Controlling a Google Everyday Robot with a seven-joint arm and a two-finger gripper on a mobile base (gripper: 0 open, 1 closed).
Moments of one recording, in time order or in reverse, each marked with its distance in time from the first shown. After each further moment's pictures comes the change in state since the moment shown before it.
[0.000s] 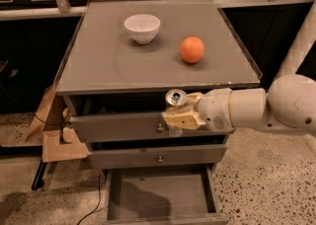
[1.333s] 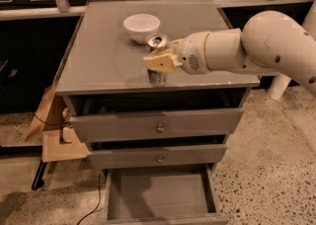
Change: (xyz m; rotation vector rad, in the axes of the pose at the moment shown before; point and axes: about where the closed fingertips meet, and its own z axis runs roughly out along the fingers) arm -0.126 -0.060 0.027 0.091 -0.066 -0.009
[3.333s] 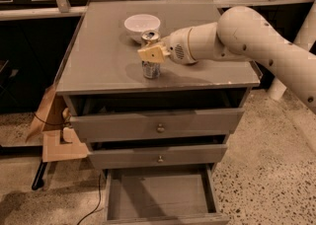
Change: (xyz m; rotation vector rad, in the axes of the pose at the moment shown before) arm 0.011 -0.053 0.059 0.014 0.052 0.090
